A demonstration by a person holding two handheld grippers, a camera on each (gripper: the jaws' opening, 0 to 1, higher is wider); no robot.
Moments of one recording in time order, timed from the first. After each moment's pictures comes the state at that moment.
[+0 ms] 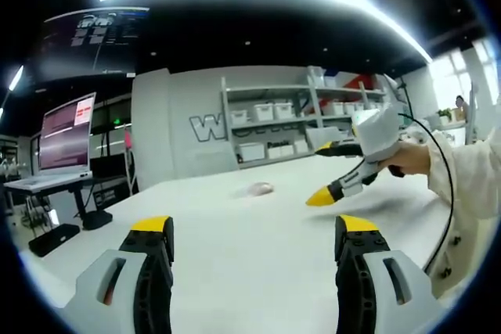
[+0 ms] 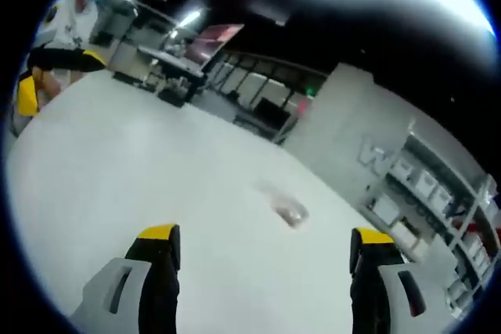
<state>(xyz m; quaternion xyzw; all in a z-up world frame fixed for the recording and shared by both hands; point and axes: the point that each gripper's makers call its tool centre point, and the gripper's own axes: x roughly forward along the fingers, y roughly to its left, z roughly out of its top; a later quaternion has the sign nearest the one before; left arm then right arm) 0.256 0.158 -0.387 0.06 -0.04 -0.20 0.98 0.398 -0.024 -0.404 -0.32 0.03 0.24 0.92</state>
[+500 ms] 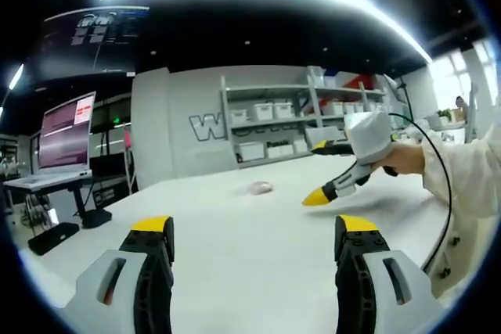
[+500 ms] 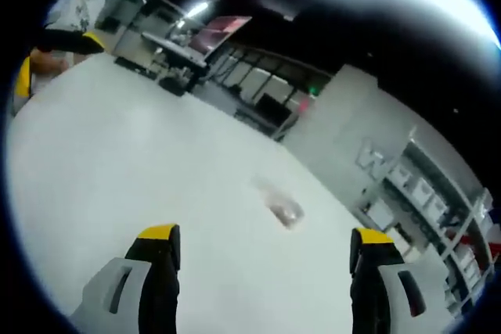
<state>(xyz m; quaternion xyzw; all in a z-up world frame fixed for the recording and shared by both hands) 0.254 0.157 -0.389 0.06 -0.03 -0.21 0.98 0.410 -0.027 -0.406 -0.34 0.03 0.24 0.91</state>
